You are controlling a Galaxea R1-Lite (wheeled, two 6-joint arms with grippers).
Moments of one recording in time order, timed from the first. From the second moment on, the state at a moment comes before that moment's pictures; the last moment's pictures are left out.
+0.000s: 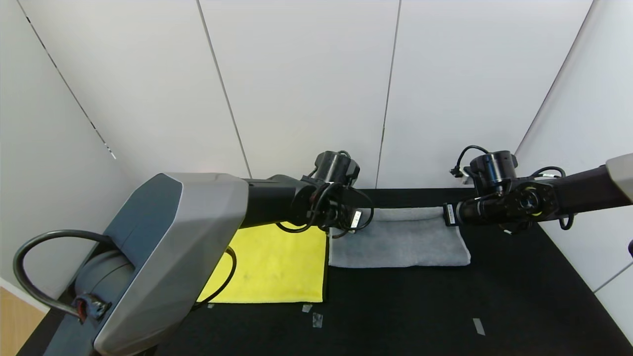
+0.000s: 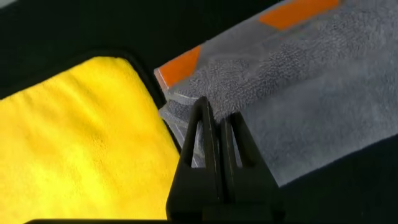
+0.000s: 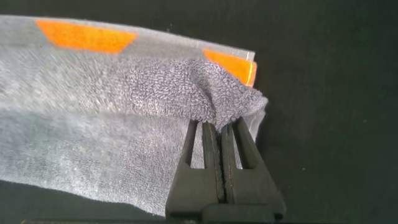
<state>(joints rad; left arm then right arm) -0.60 2.43 -1.99 0.21 0.20 -0.05 0.13 2.20 -1.44 -0.02 0.03 0.07</state>
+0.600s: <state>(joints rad) -0.58 2.46 -1.98 0.15 0.21 -0.05 0.13 2.22 -1.44 -0.02 0.01 0.07</state>
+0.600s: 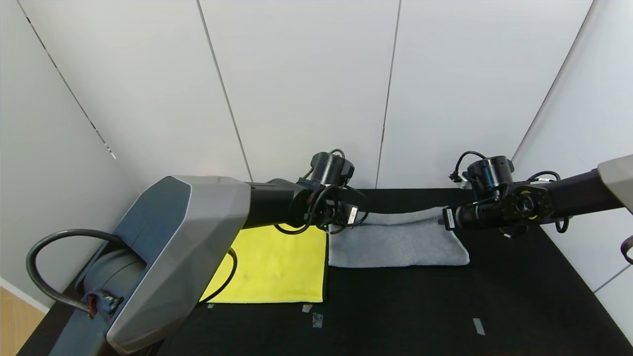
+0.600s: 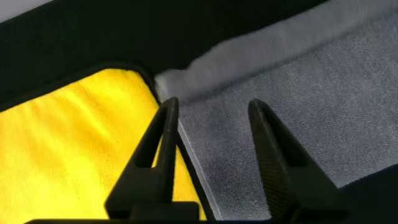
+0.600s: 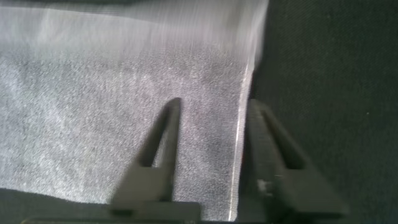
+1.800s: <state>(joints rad) -0.55 2.37 -1.96 0.37 0.21 -0.07 0.13 2.17 -1.41 0.18 0.01 0.08</state>
